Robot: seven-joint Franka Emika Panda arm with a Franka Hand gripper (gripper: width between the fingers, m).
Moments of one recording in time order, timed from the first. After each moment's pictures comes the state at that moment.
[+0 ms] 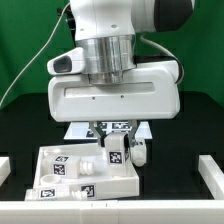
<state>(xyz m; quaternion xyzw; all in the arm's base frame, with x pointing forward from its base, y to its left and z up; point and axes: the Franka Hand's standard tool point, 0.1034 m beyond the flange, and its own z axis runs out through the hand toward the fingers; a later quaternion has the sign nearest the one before) 0.602 0.017 0.077 -0.98 0.18 -0.04 0.05</state>
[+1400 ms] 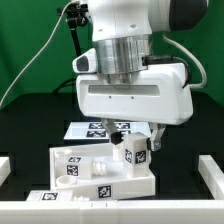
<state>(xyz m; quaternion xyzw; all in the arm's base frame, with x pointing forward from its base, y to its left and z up) 0.601 0.043 0.077 -0.95 0.30 -0.03 0.06</state>
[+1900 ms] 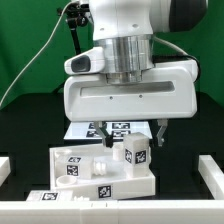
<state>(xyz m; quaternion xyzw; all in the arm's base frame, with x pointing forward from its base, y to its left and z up) 0.602 0.044 0.078 -1.00 0.07 -0.05 0.04</state>
